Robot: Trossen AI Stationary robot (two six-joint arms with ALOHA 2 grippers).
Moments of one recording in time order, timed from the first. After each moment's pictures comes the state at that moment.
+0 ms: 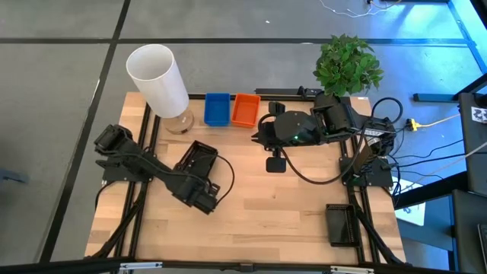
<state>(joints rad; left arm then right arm) -0.48 1.70 1.21 -1.19 -0.58 -1.62 0.19 1.82 2.36 -1.25 0.32 -0.06</state>
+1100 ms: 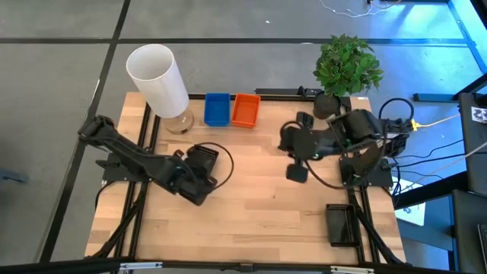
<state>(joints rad) -0.48 1.46 1.21 -1.07 -0.73 -1.33 0.32 1.74 2.33 -1.56 0.38 0.34</state>
